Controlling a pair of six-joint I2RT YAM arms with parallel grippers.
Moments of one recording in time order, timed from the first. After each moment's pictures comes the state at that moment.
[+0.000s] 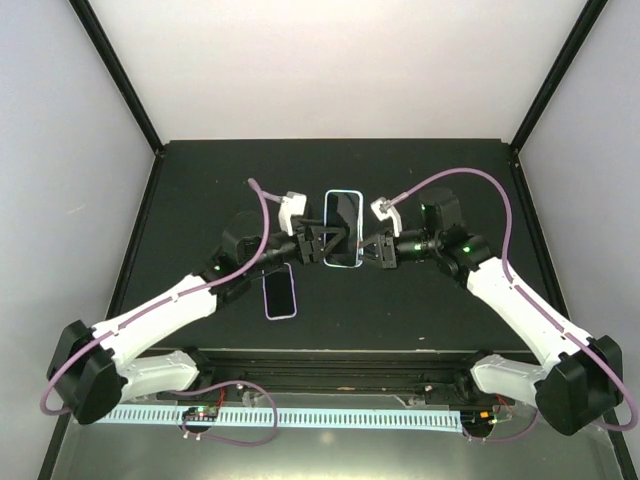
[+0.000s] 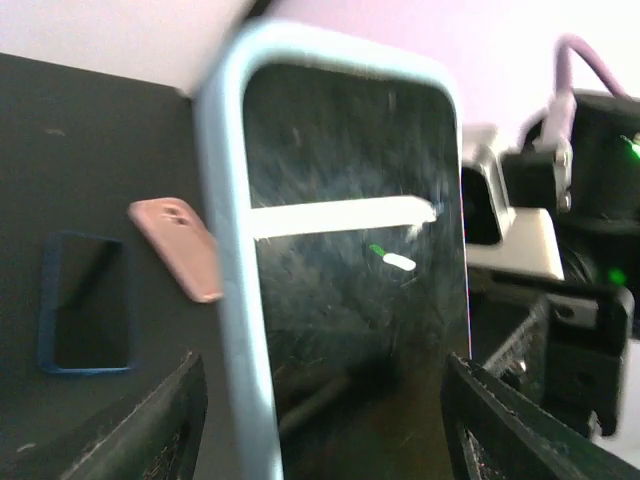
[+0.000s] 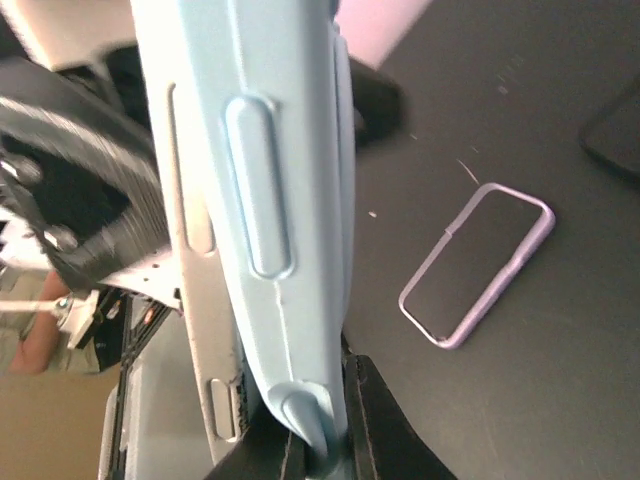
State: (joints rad) left arm -0.71 1.16 0.75 0.33 0.45 -0.69; right arm 0.48 1.16 0.94 -0.32 -0.96 0.35
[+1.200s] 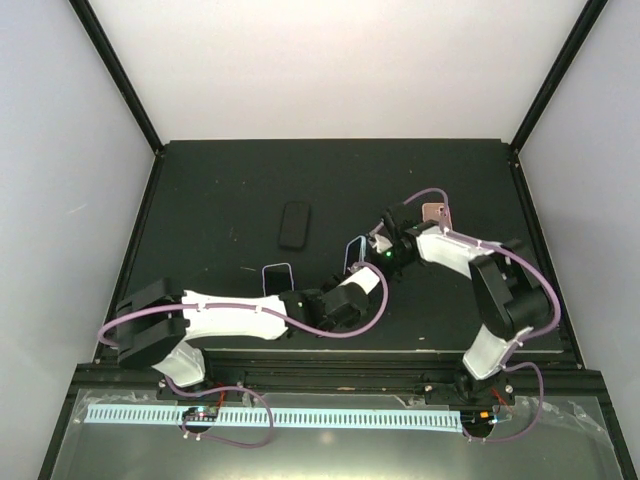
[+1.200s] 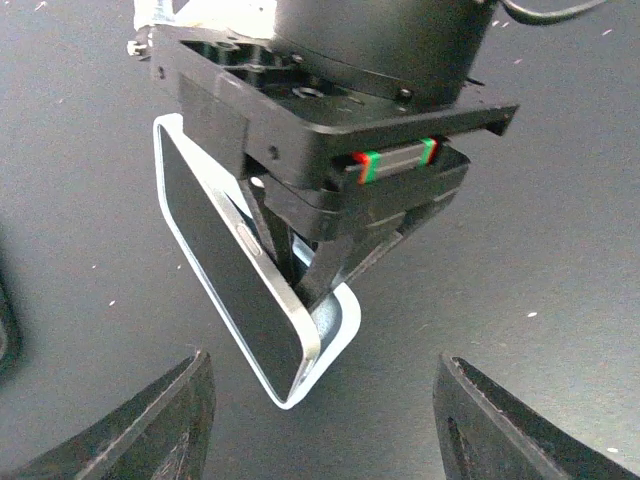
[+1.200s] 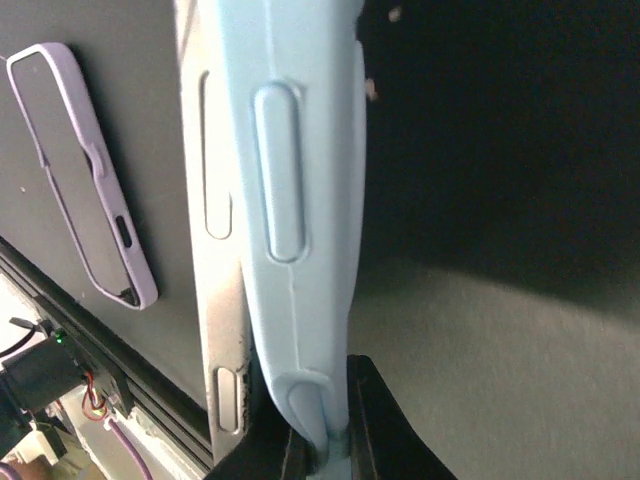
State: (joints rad) left arm -1.26 1.53 0.88 -0.10 -0.52 -0.25; right arm 0.47 1.66 0.94 -0.56 -0.61 0.53
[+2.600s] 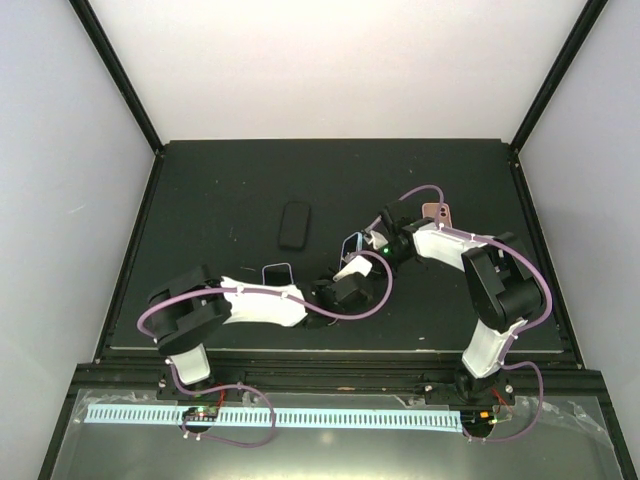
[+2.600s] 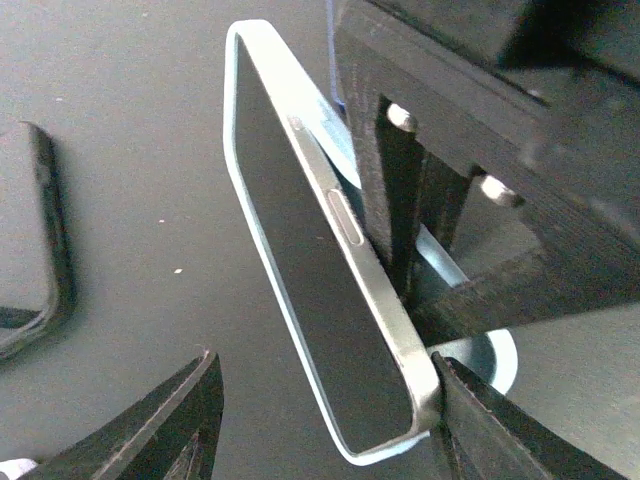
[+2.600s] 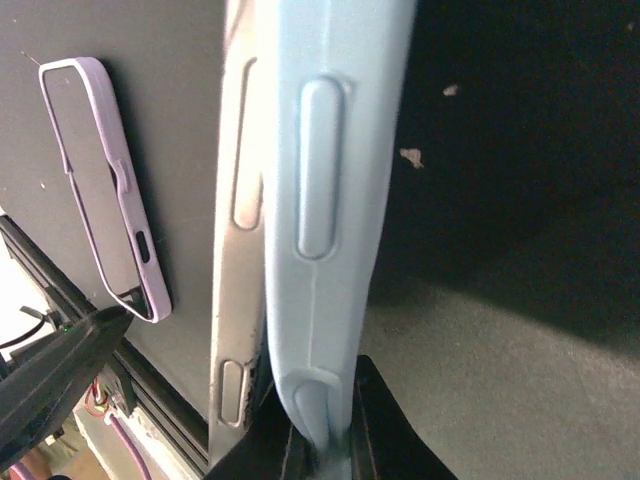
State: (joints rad) left arm -1.14 1.72 0.89 -0.03 -0.62 -0.29; right arm 0.47 1.77 1.02 -0.55 -0.66 0.46
